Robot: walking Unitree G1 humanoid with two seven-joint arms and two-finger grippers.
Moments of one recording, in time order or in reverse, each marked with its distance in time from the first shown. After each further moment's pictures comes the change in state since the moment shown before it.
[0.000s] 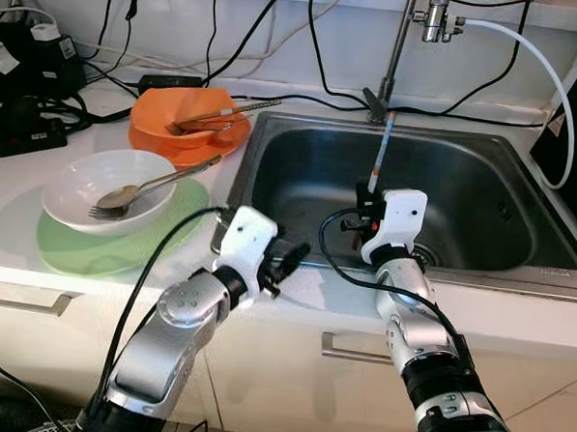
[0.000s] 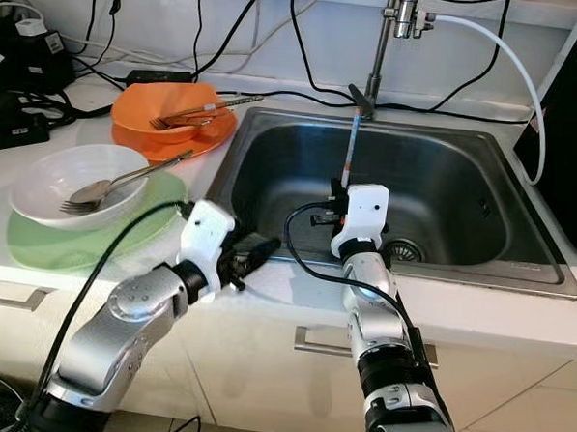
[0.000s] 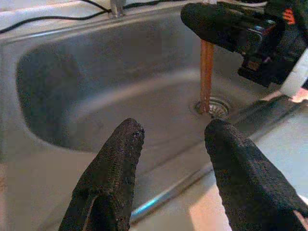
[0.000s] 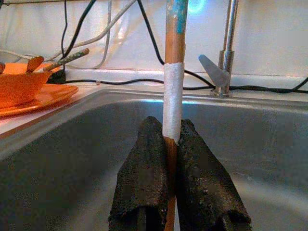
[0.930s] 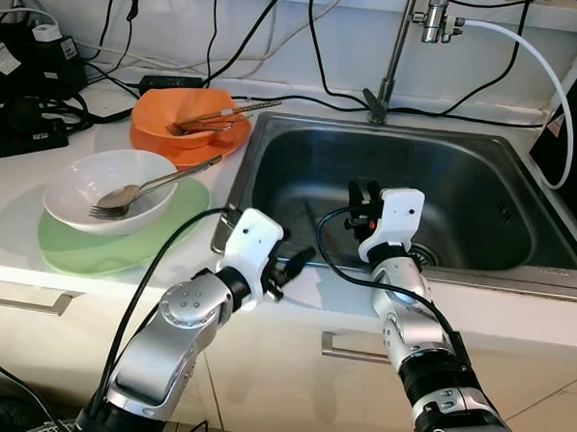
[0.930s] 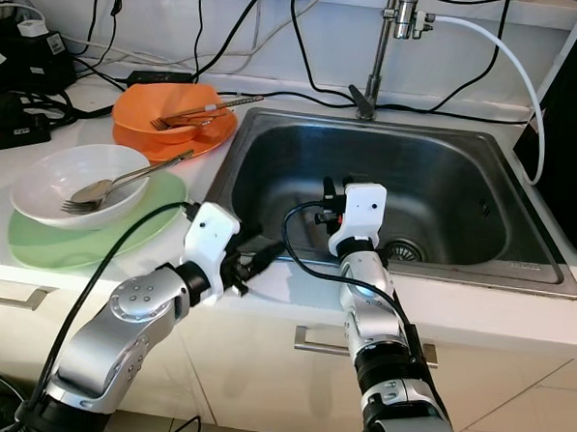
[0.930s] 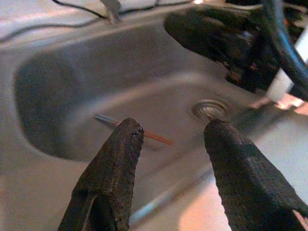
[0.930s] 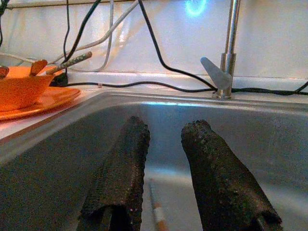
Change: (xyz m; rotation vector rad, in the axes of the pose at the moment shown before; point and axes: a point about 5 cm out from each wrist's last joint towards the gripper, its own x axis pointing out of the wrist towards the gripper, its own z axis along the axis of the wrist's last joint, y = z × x) left arm 0.001 -0.002 0.008 0.031 -0.020 0.006; right arm 0.002 0.003 0.000 0.008 -0.013 0.006
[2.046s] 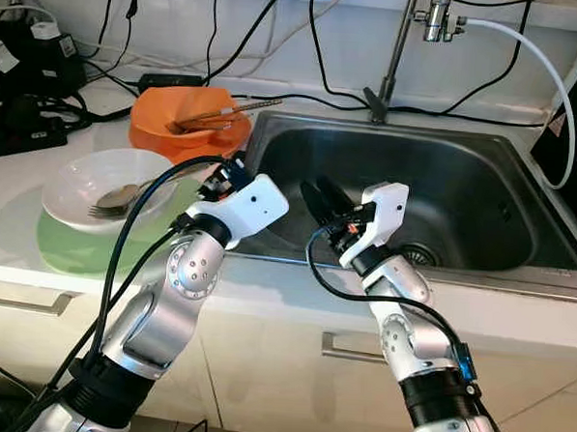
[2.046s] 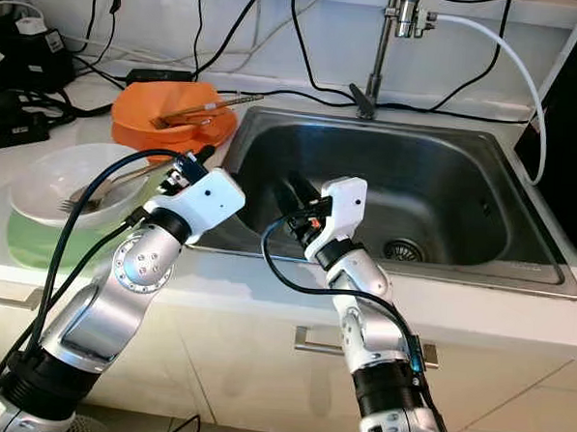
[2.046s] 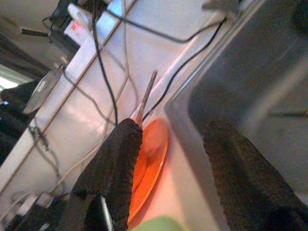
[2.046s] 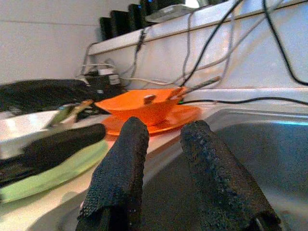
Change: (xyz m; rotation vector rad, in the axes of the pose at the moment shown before) left arm 0.004 0.043 0.038 0.787 0.009 0.432; right arm -0.018 0.034 0.027 0.238 -0.040 0.466
